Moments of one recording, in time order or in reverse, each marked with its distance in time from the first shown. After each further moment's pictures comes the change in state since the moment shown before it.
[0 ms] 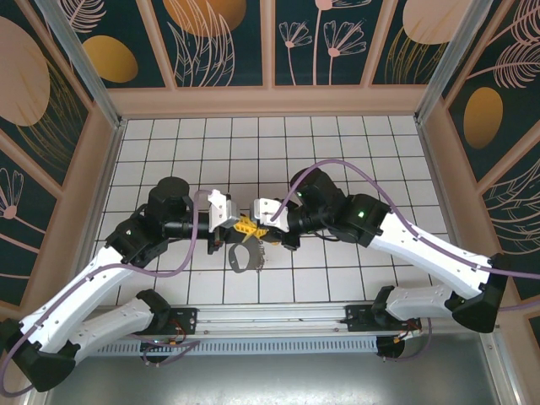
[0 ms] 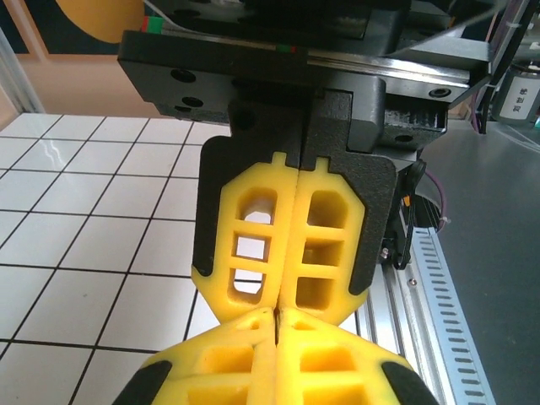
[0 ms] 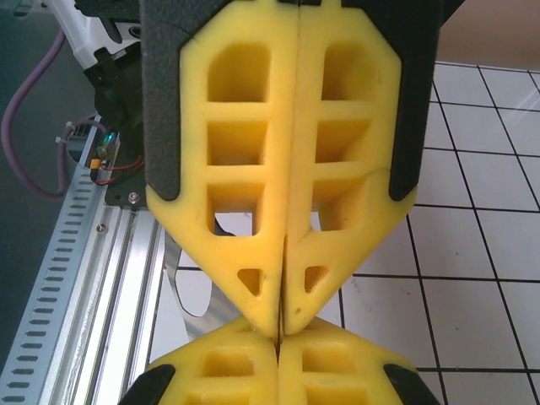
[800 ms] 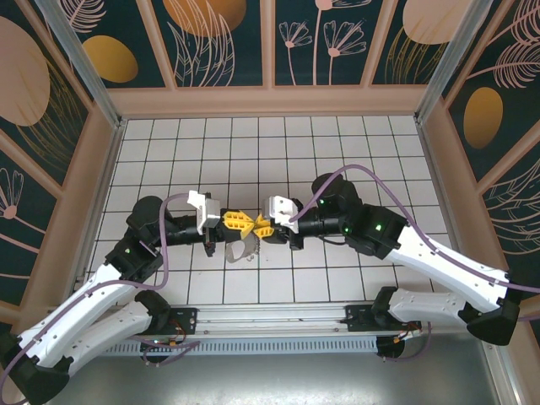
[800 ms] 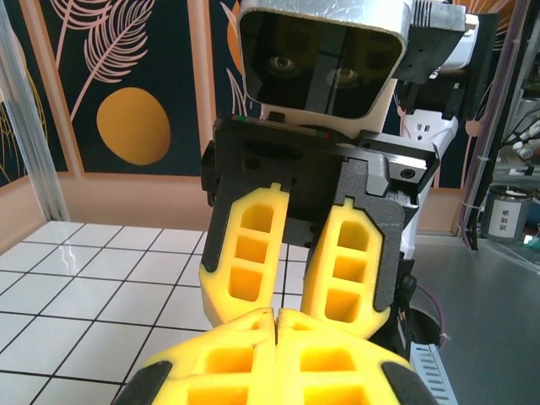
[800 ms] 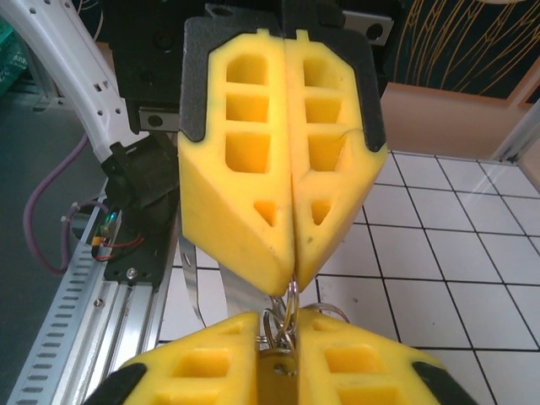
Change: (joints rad) left arm -0.006 -0.143 -0.205 0.508 0.015 -0.332; right arm 0.003 -0.139 -0.129 0.240 -0.041 0.091
